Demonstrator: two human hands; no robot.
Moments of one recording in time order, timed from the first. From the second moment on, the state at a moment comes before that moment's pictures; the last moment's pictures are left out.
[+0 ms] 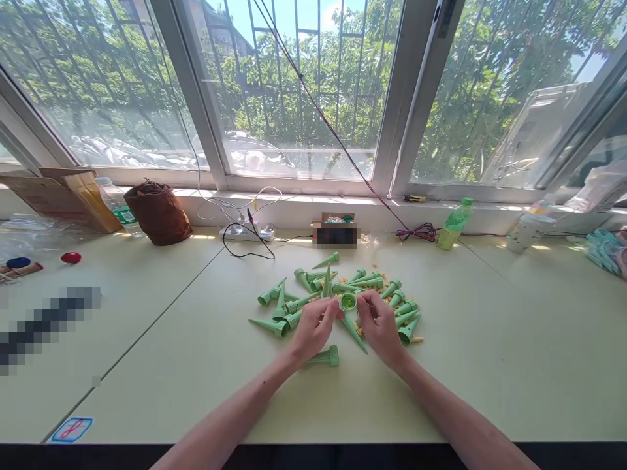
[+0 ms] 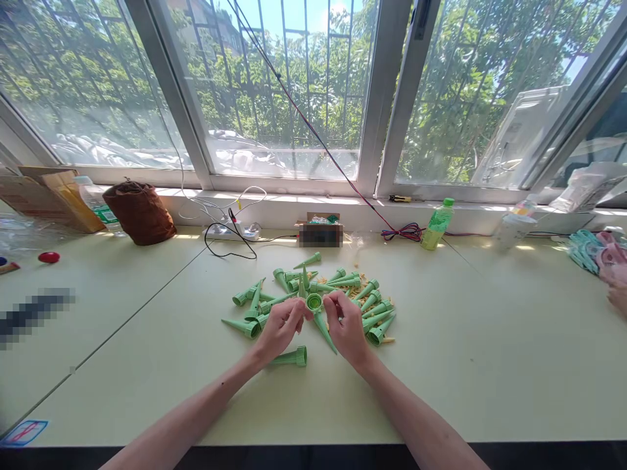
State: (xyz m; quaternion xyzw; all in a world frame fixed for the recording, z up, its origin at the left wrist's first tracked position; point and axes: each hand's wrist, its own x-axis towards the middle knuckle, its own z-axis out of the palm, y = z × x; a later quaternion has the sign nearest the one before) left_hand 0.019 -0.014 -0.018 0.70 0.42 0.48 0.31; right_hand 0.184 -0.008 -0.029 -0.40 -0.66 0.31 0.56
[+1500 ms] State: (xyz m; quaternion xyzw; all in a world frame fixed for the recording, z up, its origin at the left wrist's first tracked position) left_hand 0.016 -0.016 -0.023 0.76 0.35 0.47 0.29; right_hand 0.188 -0.010 -0.021 -0.38 -0.69 0.27 0.56
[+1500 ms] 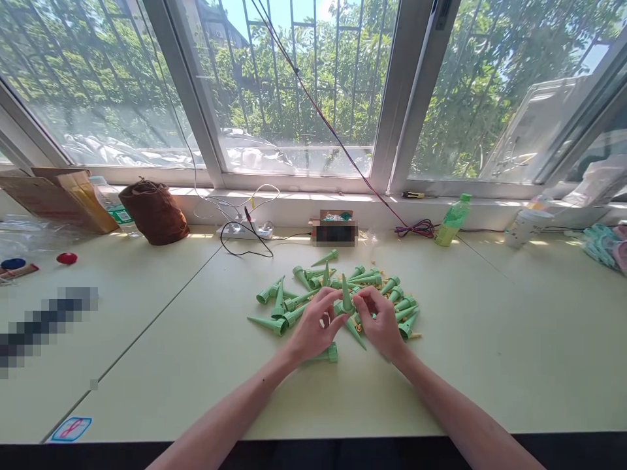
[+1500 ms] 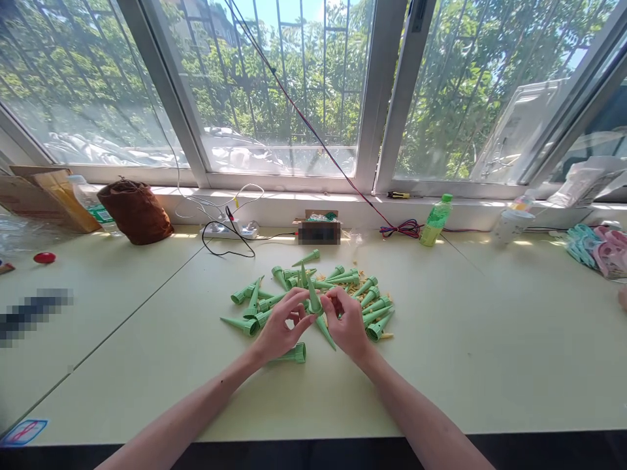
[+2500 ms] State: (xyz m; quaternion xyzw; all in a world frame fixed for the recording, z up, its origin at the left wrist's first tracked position) left_hand 0.018 -0.012 -0.025 0.76 0.39 0.49 0.20; right_hand 0.183 -0.008 -0.021 -0.41 -0.66 0.32 0.54
